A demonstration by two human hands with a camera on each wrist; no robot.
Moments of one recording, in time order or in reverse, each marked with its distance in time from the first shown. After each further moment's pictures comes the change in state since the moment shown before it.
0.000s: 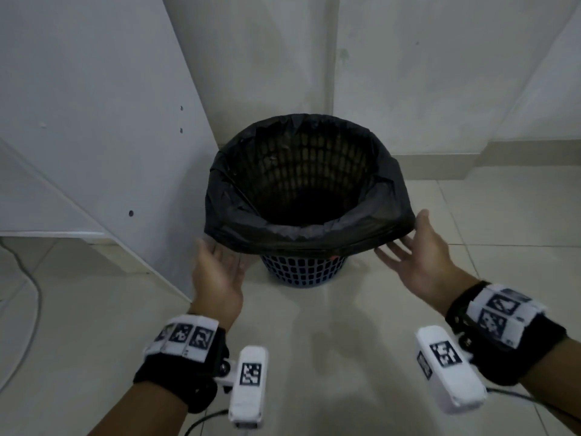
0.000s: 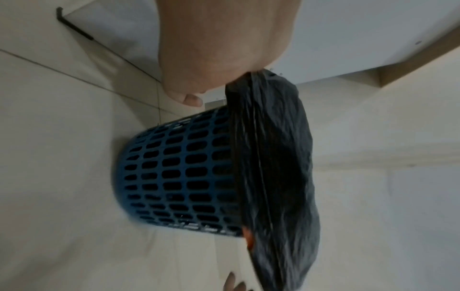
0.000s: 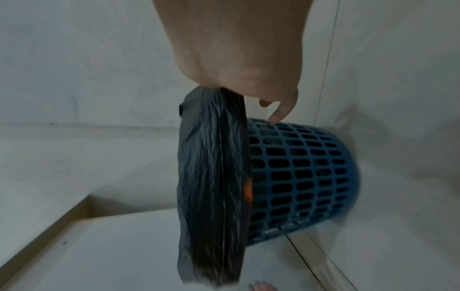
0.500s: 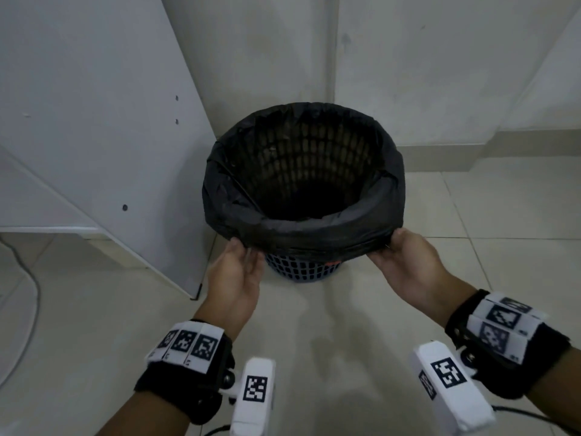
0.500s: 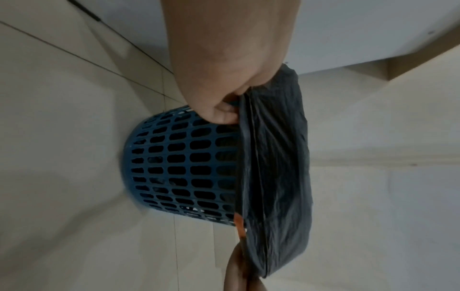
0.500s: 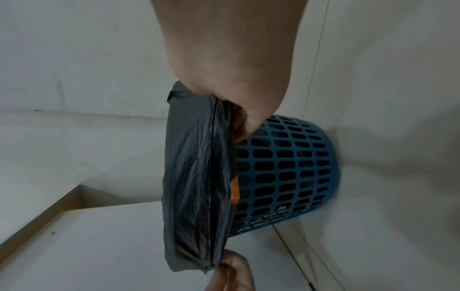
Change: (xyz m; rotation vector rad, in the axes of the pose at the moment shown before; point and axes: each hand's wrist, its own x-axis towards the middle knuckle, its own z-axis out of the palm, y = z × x) left_hand -0.007 -0.019 0.006 -0.035 -0.141 -0.089; right_hand -0.005 0.023 0.002 0.143 -0.157 0.103
